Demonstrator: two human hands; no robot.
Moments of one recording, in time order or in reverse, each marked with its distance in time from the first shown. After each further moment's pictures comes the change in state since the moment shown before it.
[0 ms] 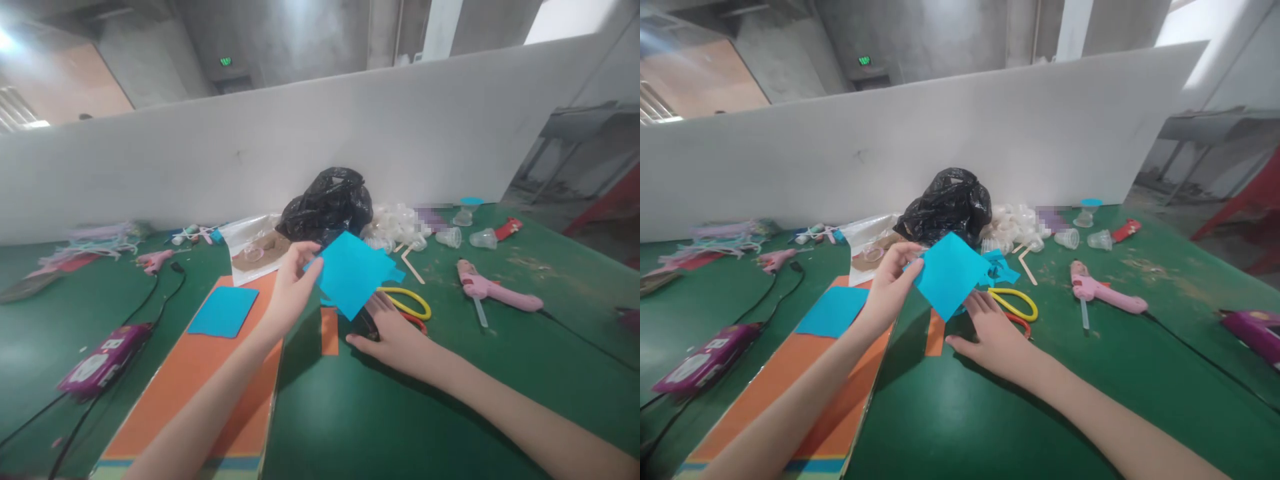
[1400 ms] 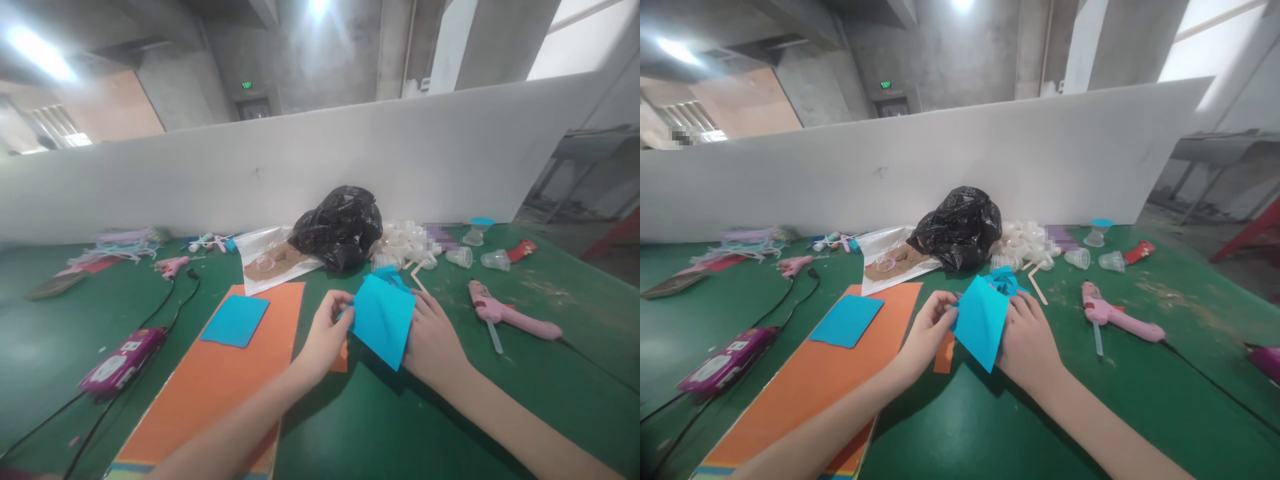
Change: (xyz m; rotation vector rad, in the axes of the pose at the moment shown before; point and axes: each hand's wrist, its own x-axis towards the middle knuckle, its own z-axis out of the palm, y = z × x) left_hand -0.043 -0.027 0.032 -0.225 -0.125 -0.283; right_hand -0.001 0.020 -0.018 -0.522 0.338 -0.231
